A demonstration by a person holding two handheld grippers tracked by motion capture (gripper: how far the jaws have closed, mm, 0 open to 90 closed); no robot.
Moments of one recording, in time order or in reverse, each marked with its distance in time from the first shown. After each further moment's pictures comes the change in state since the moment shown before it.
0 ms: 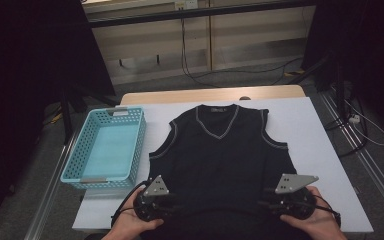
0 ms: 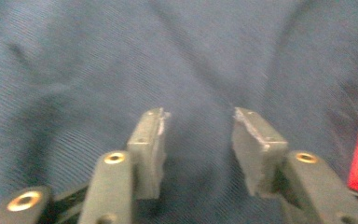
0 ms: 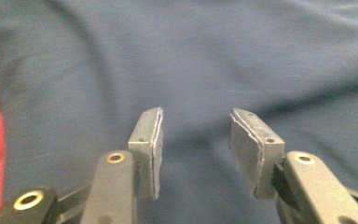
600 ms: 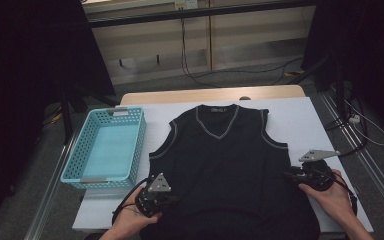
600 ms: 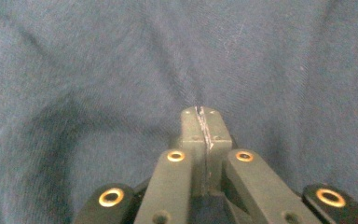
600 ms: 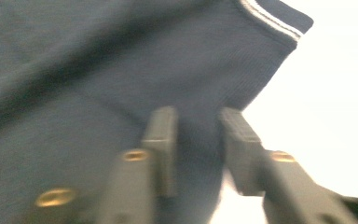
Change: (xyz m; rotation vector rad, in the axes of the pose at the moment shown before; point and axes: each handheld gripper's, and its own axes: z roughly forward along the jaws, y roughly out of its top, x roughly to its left) left arm 0.007 -0.007 0.003 0.065 -0.014 -0.026; right arm -0.085 -0.028 0.001 0.056 -0.194 0.258
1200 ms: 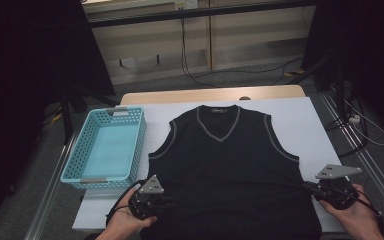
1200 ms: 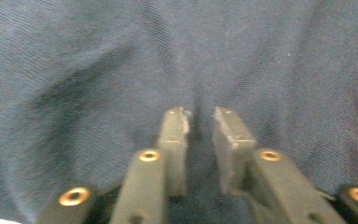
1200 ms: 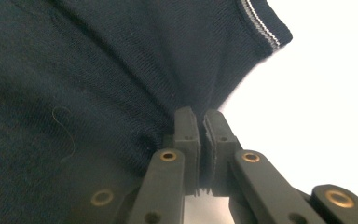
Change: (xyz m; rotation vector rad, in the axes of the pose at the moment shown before) left arm 0.004 -0.006 -0.011 -0.028 -0.004 -0.015; right arm 0.007 -0.034 -0.045 0.038 -0.068 -0.069
